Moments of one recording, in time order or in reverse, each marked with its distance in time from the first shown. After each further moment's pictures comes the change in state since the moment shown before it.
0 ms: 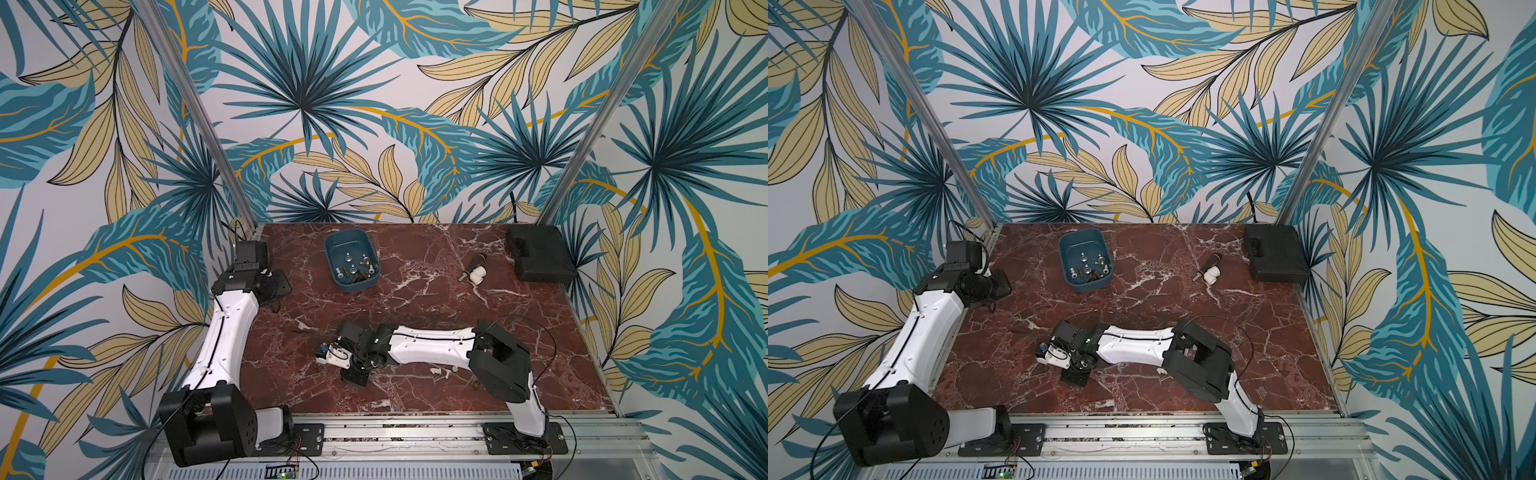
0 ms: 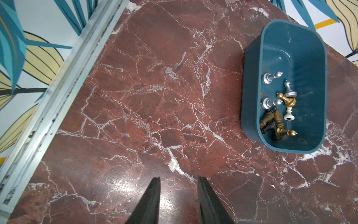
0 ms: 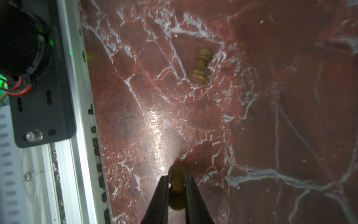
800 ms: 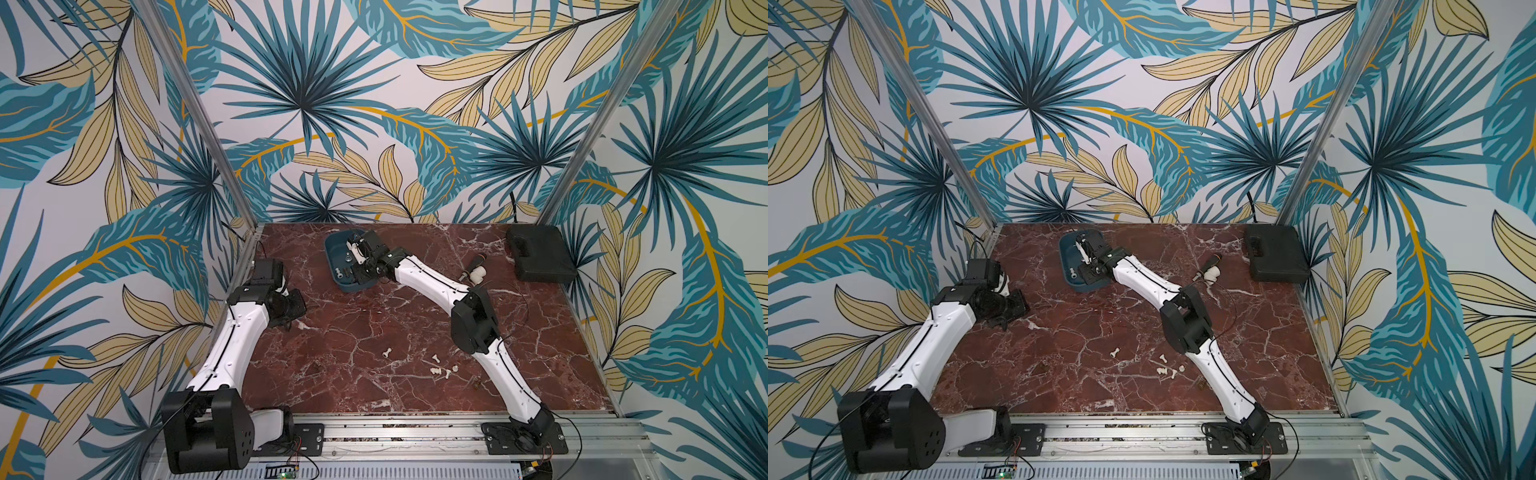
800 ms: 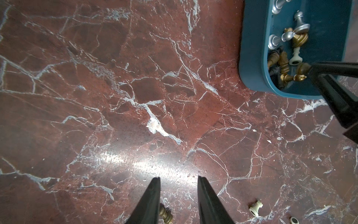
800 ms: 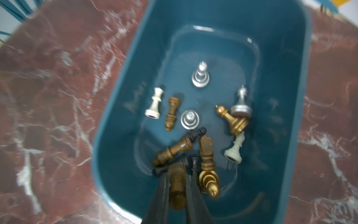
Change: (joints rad) left arm -0.091 -0.035 -0.173 -0.016 0.100 -0.041; right arm -0.405 0.446 0.812 -0.151 0.237 0.226
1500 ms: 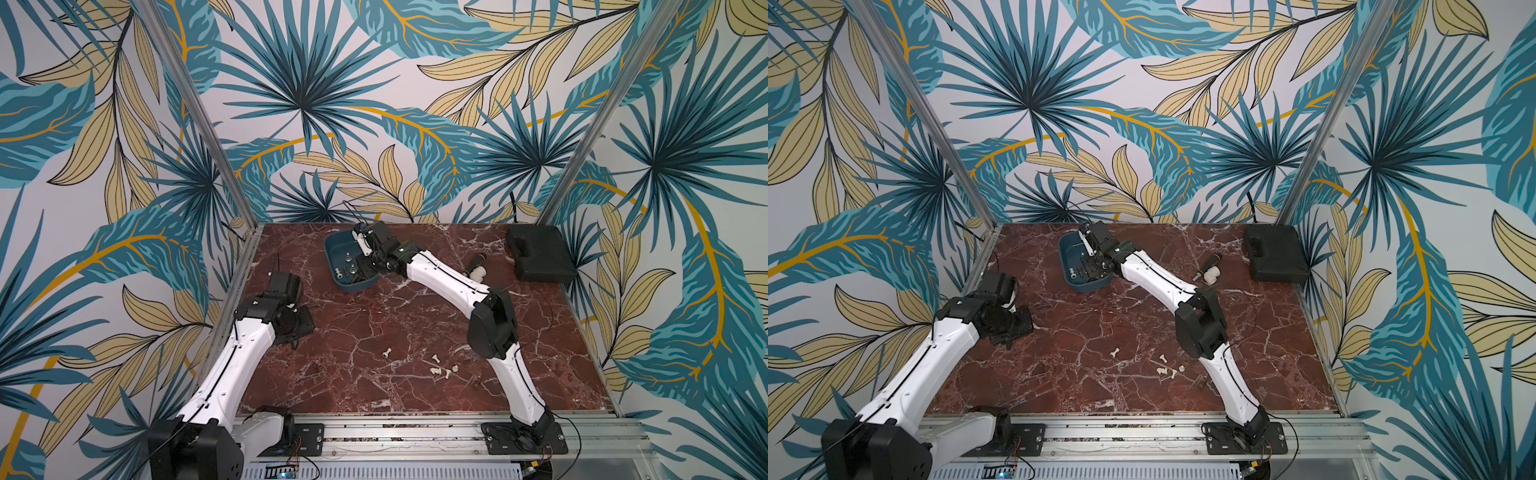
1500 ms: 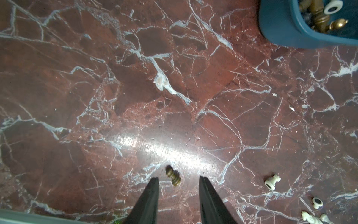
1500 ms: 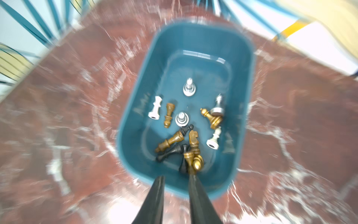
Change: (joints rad) left arm -0.184 -0.148 -0.057 -0.186 -0.136 -0.132; right arm 0.000 -0.299 -0.226 0.067 0.027 0.020
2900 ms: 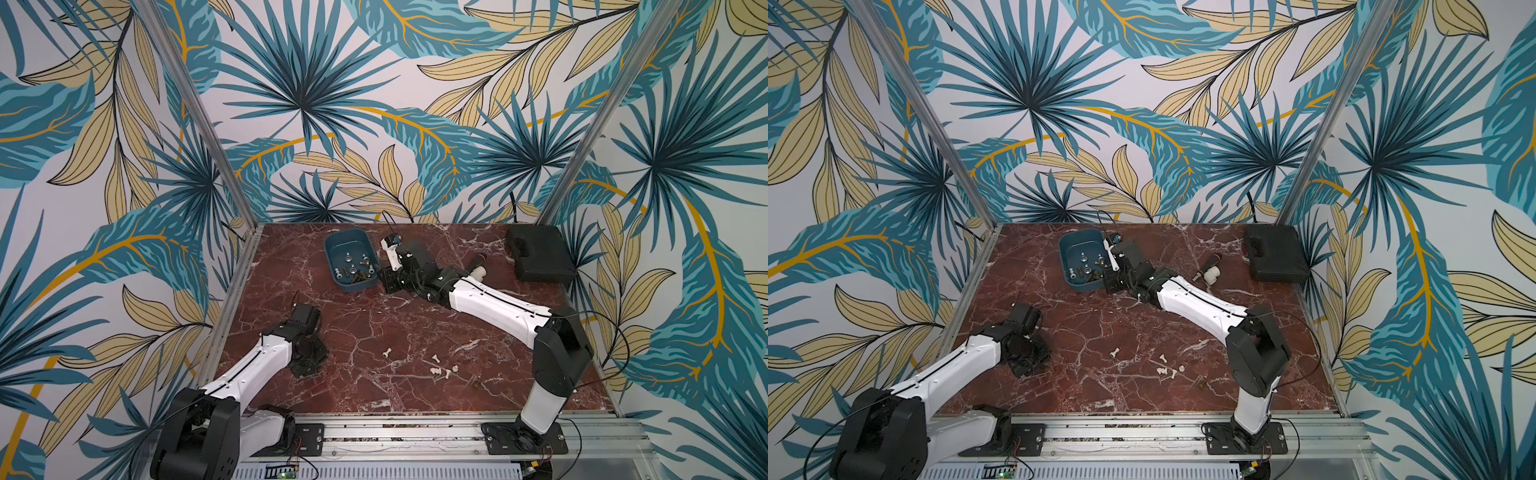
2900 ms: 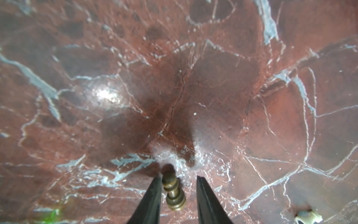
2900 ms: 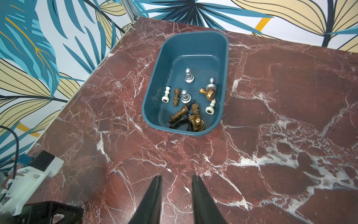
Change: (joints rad) left arm -0.104 0.068 -0.372 0.291 0.060 -0.403; right arm 0.003 -0.421 -0.652 0.348 -0.025 0.147
